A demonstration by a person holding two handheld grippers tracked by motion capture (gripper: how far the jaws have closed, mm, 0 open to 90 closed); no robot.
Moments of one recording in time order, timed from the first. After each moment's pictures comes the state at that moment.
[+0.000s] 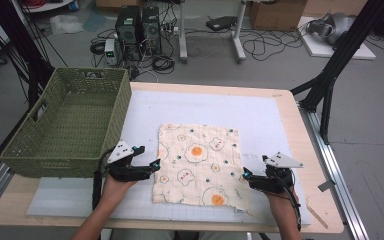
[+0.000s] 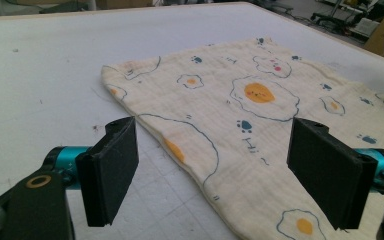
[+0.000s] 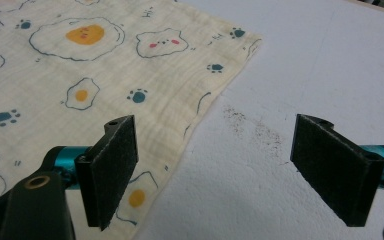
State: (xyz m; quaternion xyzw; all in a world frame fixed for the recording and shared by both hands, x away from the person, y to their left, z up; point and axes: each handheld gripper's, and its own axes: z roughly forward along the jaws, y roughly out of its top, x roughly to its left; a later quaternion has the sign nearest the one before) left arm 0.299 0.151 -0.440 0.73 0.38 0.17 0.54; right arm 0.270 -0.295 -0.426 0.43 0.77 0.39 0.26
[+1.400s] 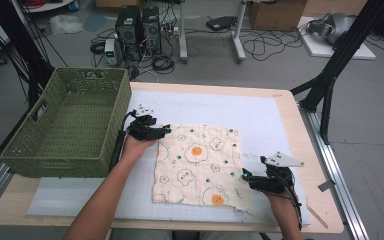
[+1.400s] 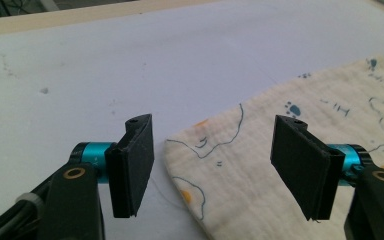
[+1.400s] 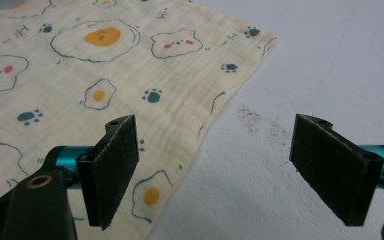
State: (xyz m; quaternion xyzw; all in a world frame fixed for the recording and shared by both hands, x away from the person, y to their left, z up) left arm 0.421 0.113 -0.430 0.75 0.43 0.19 0.46; right arm 0.271 -0.297 -0.426 0.43 0.77 0.41 0.23
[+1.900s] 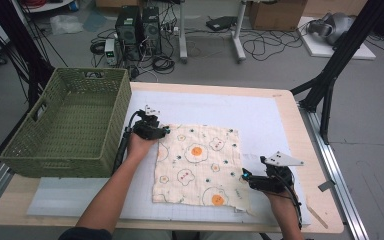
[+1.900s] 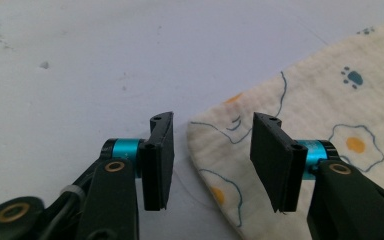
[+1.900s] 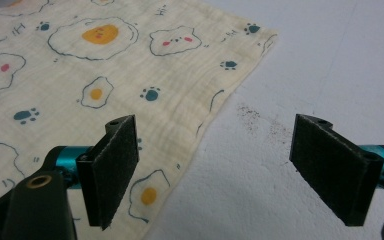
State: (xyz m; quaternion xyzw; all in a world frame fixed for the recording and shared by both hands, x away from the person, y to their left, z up) left arm 0.438 0.104 -0.446 0.78 0.45 0.20 0.39; right arm 0.273 -0.297 -0.428 0.43 0.78 0.40 0.23
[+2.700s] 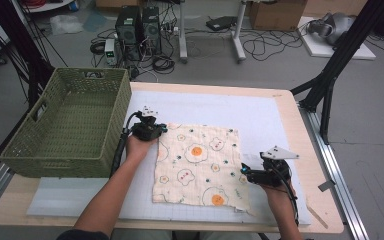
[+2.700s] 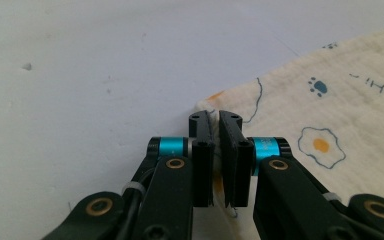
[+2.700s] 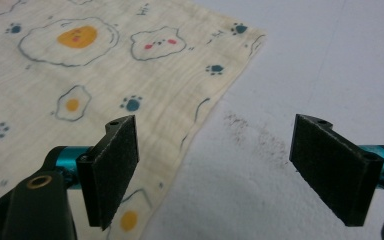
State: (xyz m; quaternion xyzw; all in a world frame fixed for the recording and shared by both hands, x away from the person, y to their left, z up) left arm 0.432 0.110 -0.443 0.77 0.44 0.18 0.43; right arm 0.290 -0.293 -0.426 0.44 0.77 0.38 0.24
